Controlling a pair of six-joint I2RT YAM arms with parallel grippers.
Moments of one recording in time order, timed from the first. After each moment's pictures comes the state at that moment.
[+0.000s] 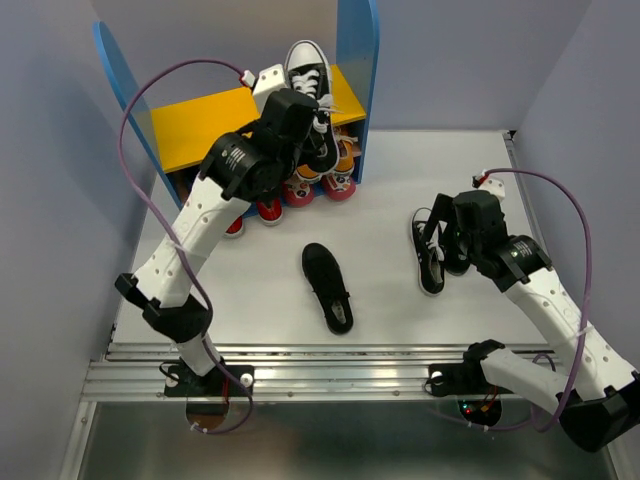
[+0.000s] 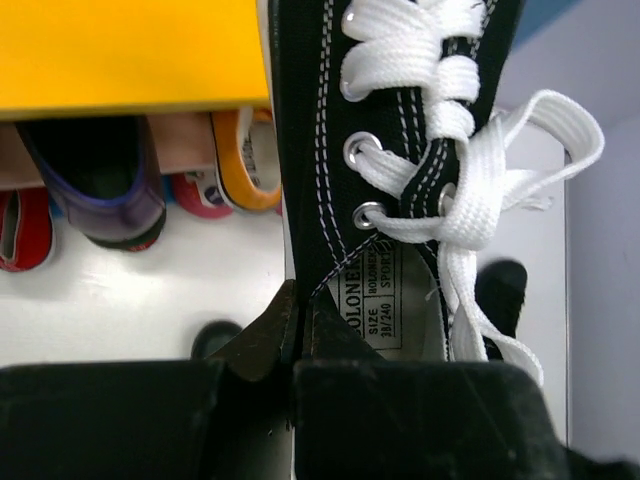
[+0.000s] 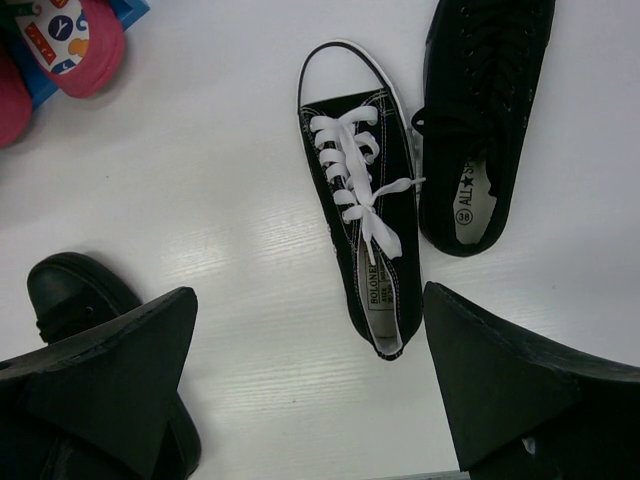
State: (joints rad) left arm -0.80 1.65 2.21 -1.10 -0.56 -0.76; right arm 0.43 0.97 1.04 -0.77 0.41 0.58
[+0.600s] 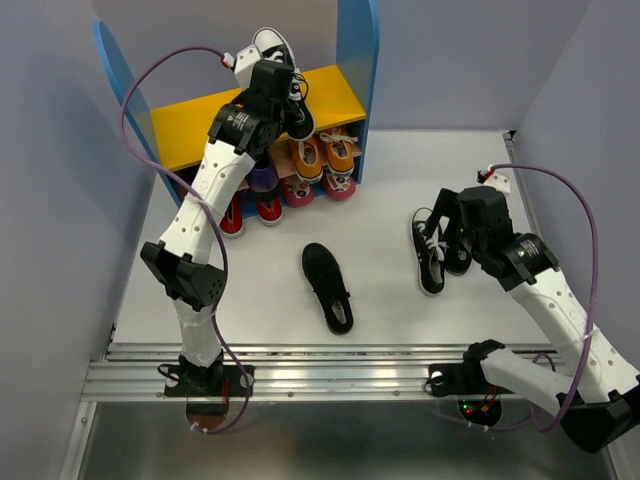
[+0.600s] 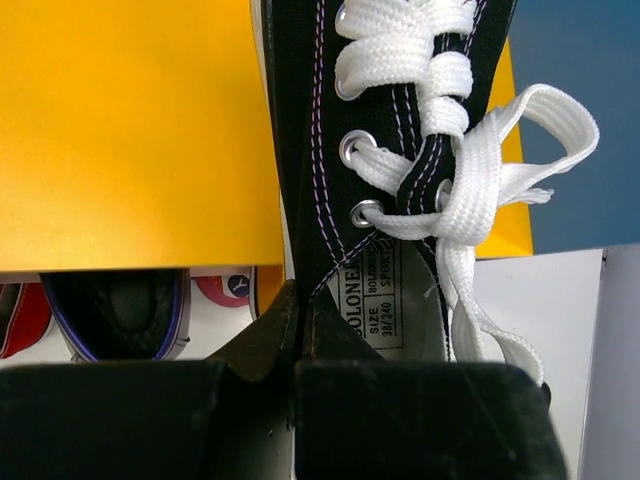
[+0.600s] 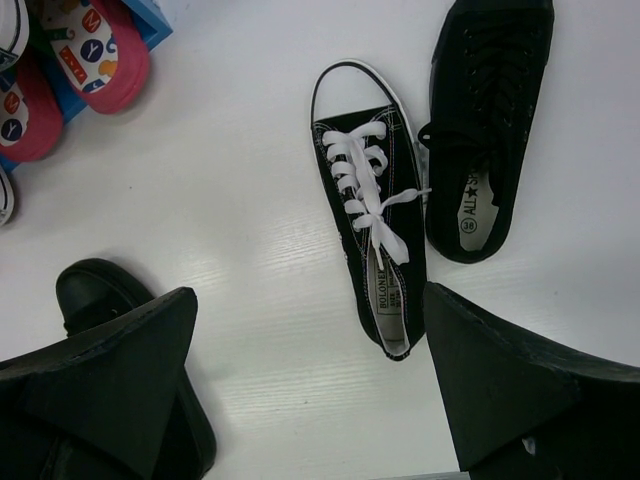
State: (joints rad) left arm -0.50 1.88 2.32 -0.95 -0.46 -0.74; right arm 0.43 0.97 1.09 -0.79 0.41 0.59
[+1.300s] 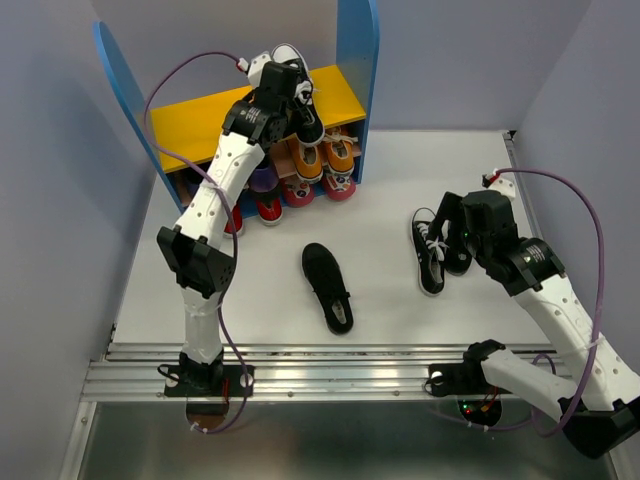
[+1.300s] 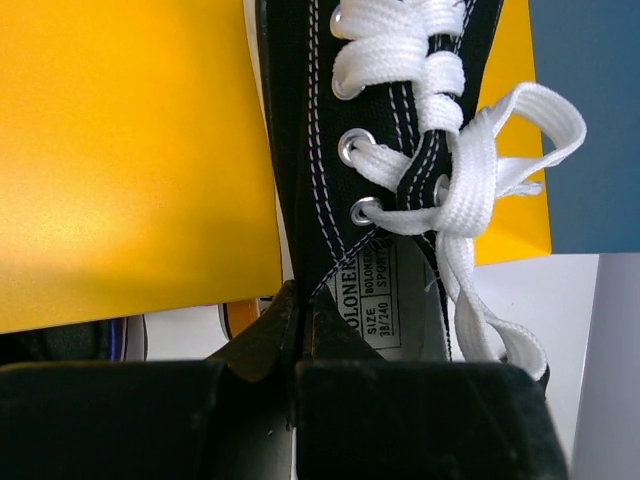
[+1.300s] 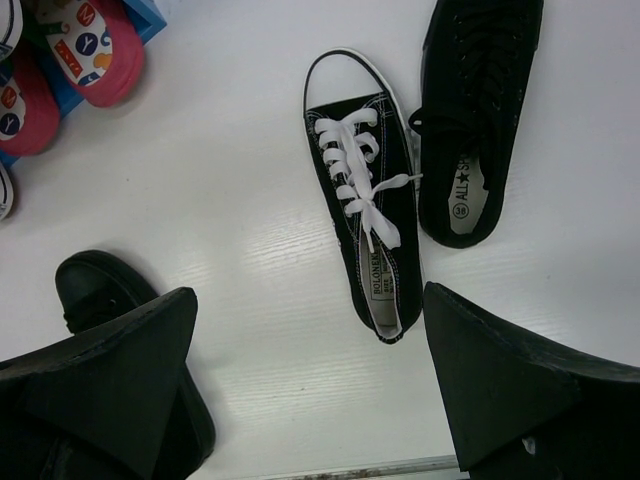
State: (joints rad) left arm -0.46 2.01 2.36 -0.92 -0.33 -0.74; right arm 0.43 0.93 1.09 -0.84 0.41 0.60
